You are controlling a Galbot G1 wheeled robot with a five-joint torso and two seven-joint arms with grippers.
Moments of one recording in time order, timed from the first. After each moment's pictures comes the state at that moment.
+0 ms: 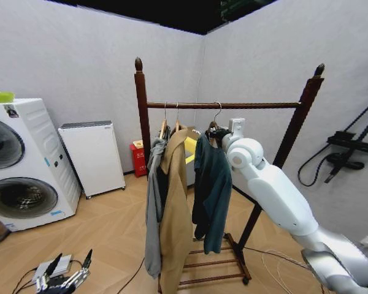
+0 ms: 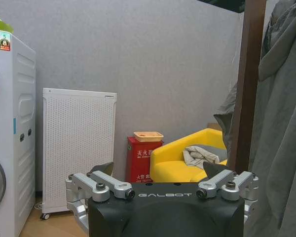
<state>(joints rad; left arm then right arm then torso) 1.94 -1.35 -0.90 -2.27 -0.51 -0.14 0.13 -0.09 0.94 0.04 1.83 1.00 -0.69 0.59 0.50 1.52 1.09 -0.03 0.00</state>
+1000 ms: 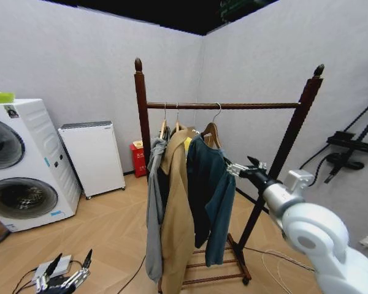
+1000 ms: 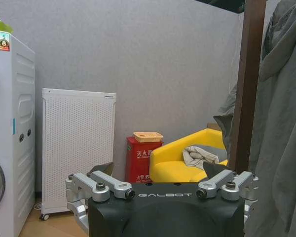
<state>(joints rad) 1.94 -1.35 -0.90 -2.27 -0.51 -0.14 0.14 -1.06 0.90 0.74 2.47 0.99 -0.64 0.53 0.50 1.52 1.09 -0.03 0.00</state>
